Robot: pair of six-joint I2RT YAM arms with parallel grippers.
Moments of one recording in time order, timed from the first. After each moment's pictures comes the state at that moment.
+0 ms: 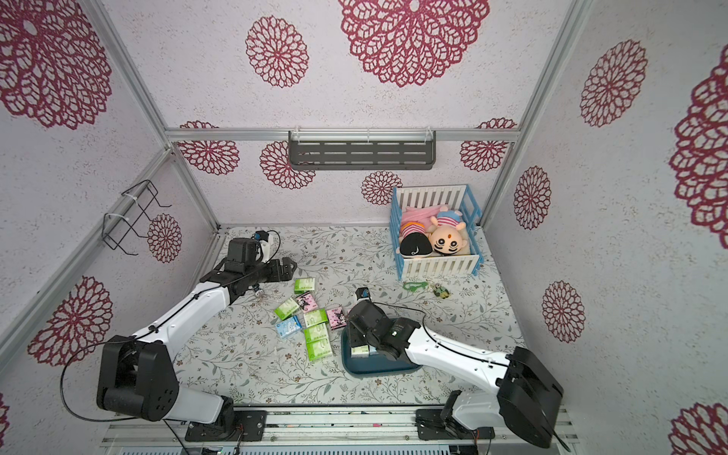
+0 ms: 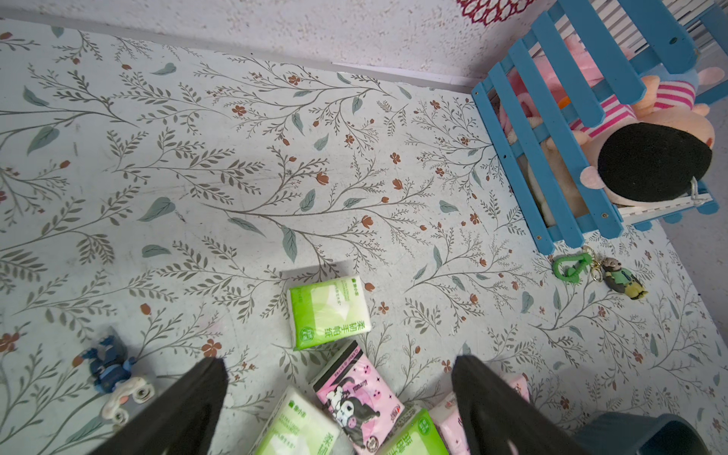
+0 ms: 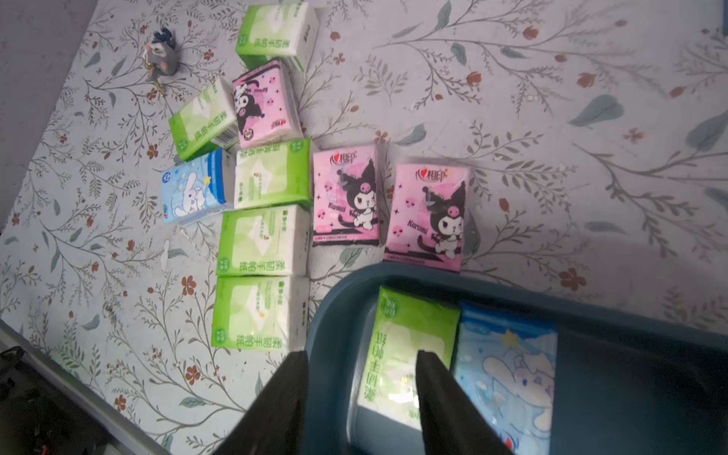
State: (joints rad) left arm -0.20 1.47 1.06 -0.29 0.17 -0.26; right arm 0.91 1.35 0.87 -0.40 0.16 0.64
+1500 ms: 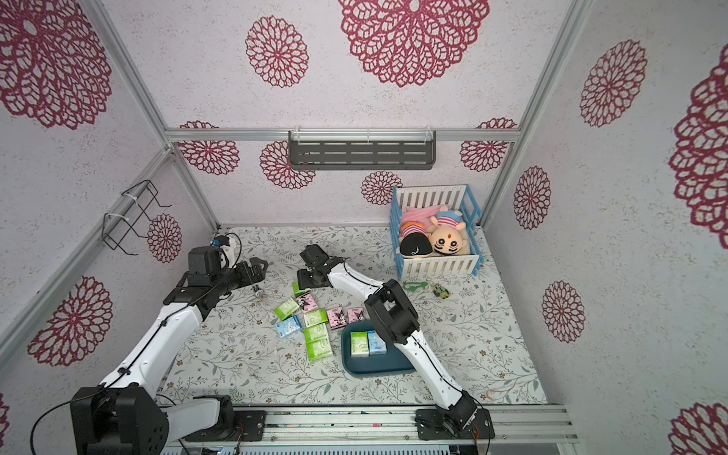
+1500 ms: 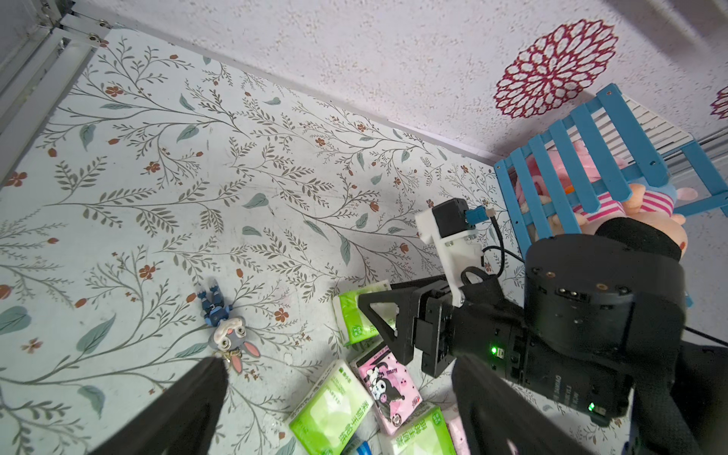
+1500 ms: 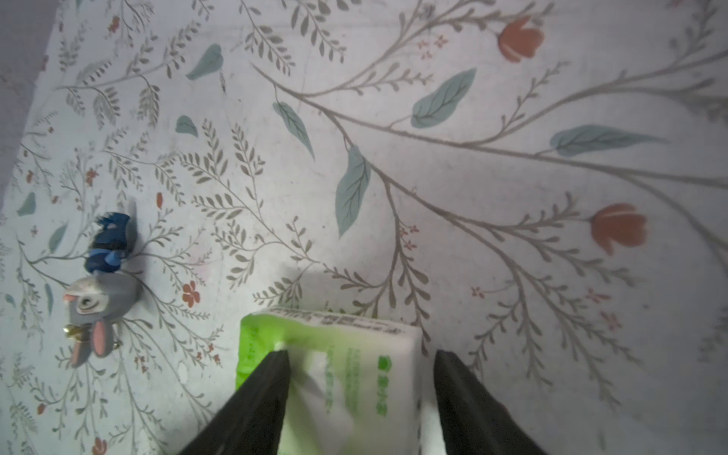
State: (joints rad) left arm 0.00 1.24 0.95 -0.34 0.21 -0.34; right arm 0.74 2.52 2.16 -0.54 -0.10 0.48
